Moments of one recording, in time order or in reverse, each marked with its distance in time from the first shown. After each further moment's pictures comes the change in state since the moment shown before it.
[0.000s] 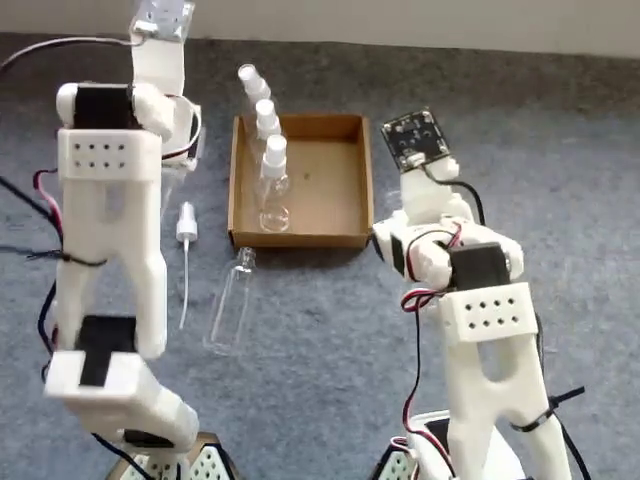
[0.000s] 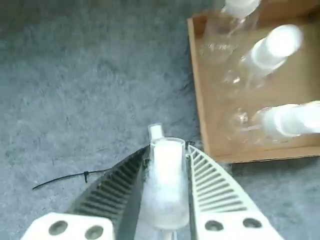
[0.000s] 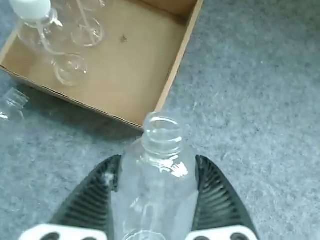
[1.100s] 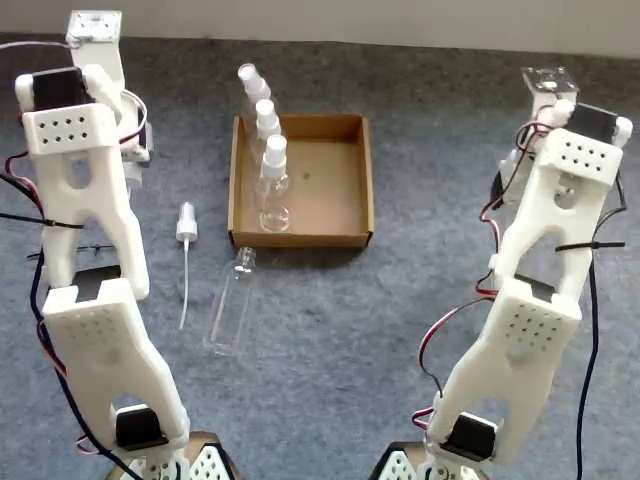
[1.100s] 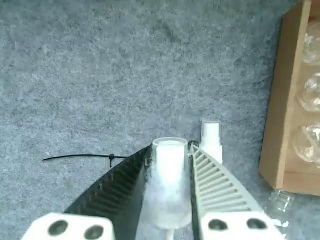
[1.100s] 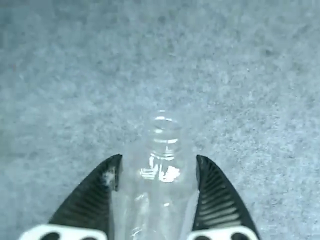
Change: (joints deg) left arm -12.6 26.1 -21.4 6.6 0.7; right arm 29.1 74.3 -80.9 34.6 9.2
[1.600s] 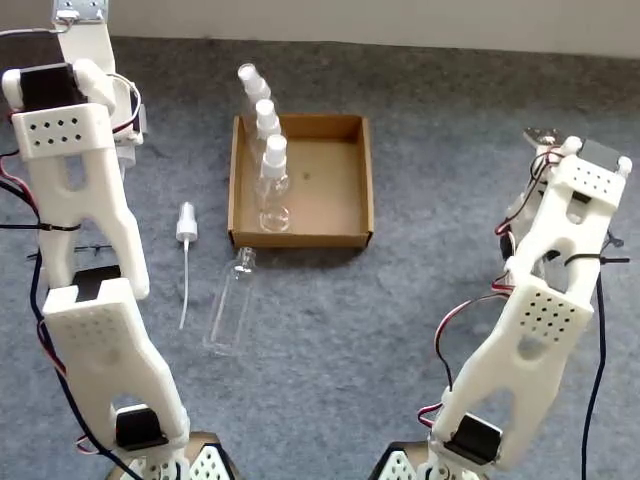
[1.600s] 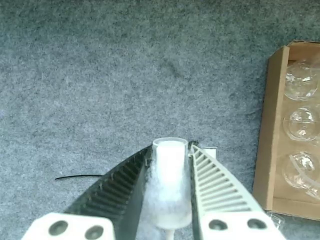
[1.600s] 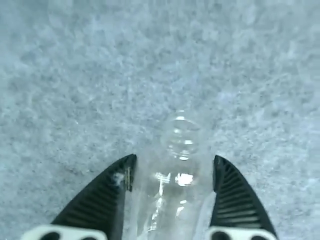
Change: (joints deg) left arm 0.0 0.0 -9.0 0.0 1.1; right arm 7.5 15.2 -1.0 -0.9 6.8
